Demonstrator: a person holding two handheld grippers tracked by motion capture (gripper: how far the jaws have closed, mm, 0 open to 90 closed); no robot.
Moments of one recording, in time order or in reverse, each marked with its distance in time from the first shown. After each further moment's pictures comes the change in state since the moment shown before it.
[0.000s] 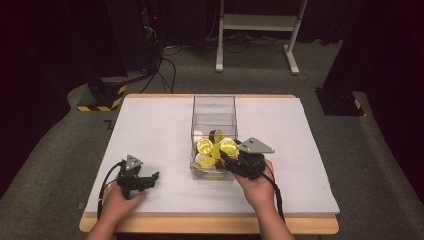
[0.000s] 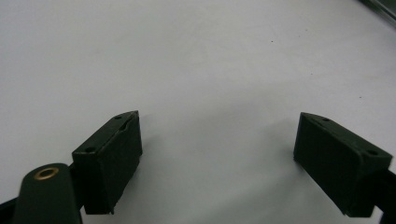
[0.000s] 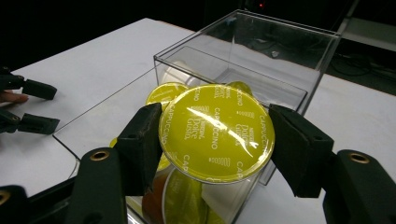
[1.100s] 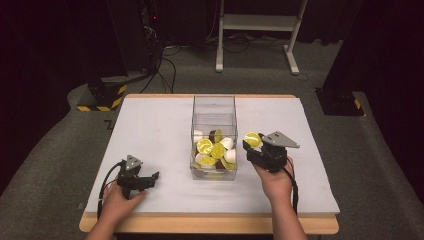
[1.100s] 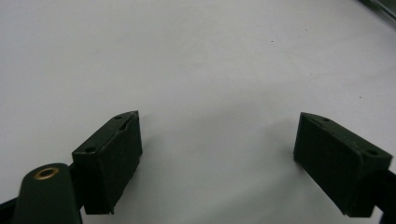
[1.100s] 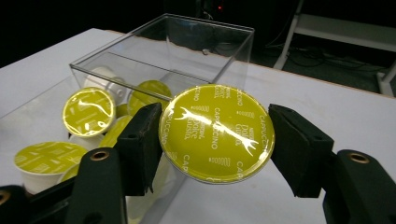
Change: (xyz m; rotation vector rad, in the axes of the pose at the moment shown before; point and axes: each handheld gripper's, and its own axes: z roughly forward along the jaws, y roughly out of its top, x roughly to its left) left arm 0.000 0.000 0.000 0.000 0.001 0.000; right arm -0.056 -0.008 -0.017 -0.022 -0.137 0.083
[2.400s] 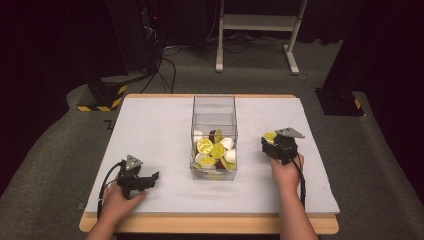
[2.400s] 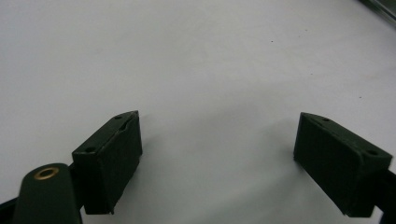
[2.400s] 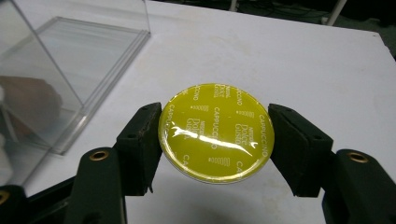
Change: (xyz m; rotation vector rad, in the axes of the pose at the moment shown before) left arm 0.000 0.000 0.000 0.004 0.000 0.005; right arm -0.074 -0.039 0.055 0.166 -0.198 0.080
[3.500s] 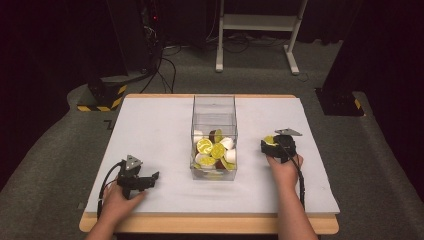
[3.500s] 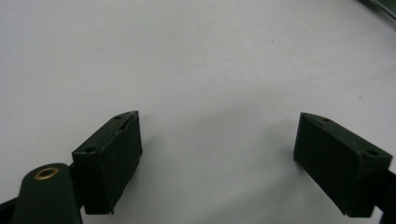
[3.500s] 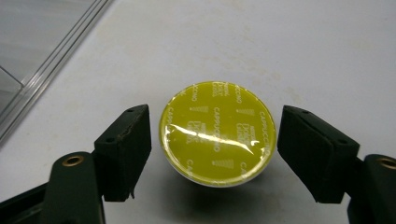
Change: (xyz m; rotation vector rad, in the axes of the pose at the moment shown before) left arm 0.000 0.000 0.000 0.000 0.000 0.000; right arm -0.013 -0.014 0.031 0.097 -0.003 0.065
